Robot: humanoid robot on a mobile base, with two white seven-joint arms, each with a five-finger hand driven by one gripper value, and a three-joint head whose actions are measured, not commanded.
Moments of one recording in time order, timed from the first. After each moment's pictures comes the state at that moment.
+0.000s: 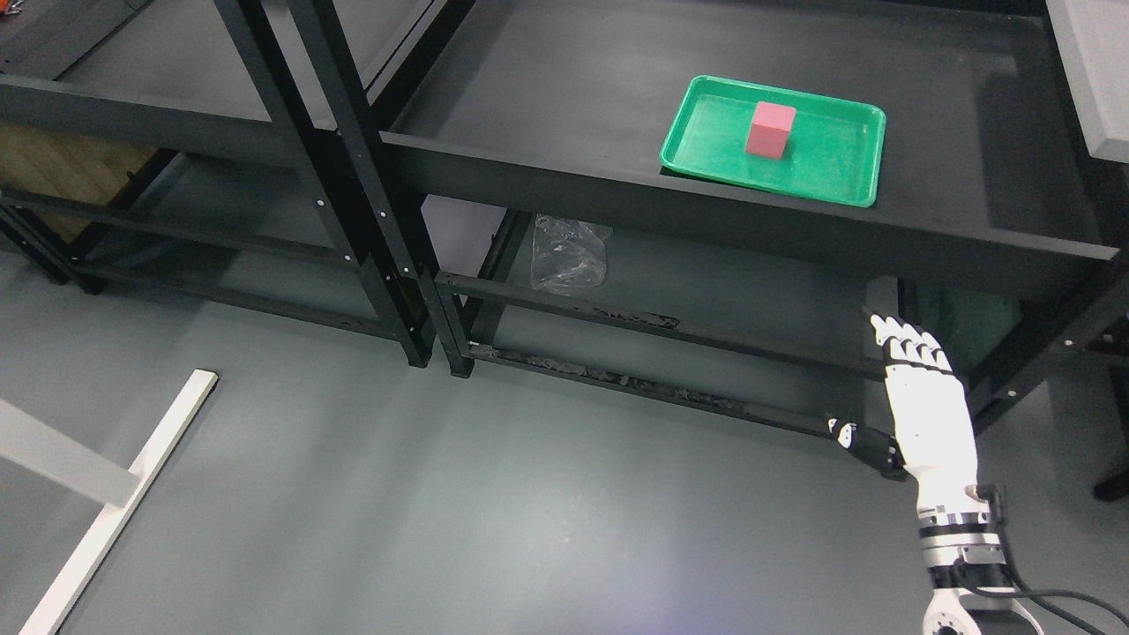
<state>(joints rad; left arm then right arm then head) 0.00 0.00 0.04 0.00 0.00 -0.11 -0.04 0.19 -0.11 0.04 -1.72 0.99 -0.17 -0.17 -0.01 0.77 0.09</state>
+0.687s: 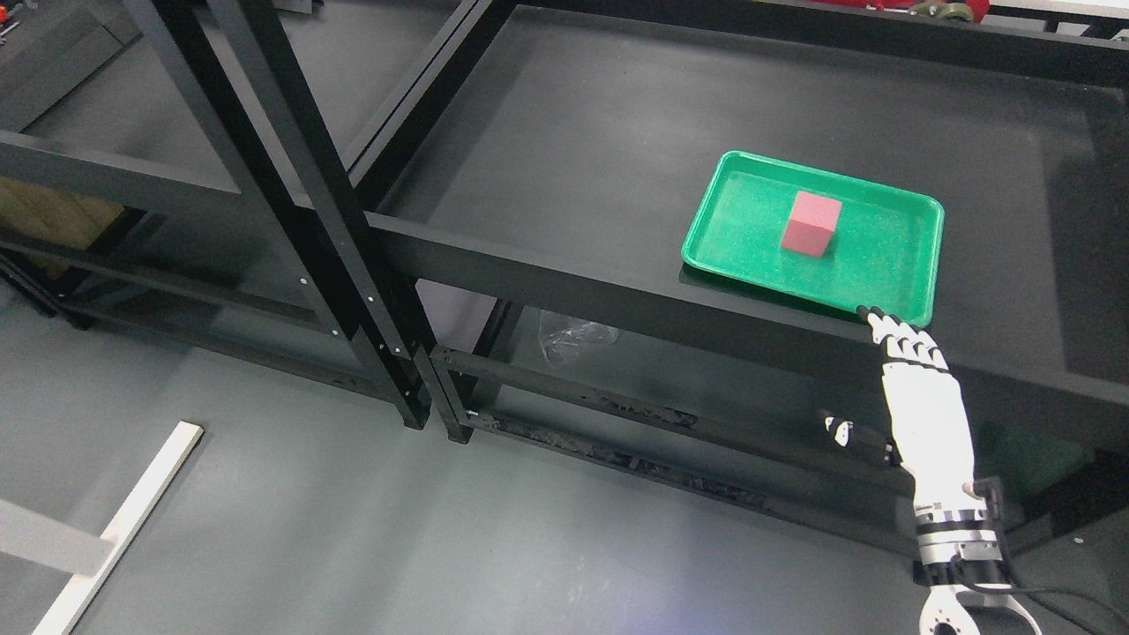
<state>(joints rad) 0.00 0.00 0.04 0.00 0.00 -0.11 -0.04 0.19 -0.10 0.04 -1.72 0.99 -0.17 -0.17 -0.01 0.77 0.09</state>
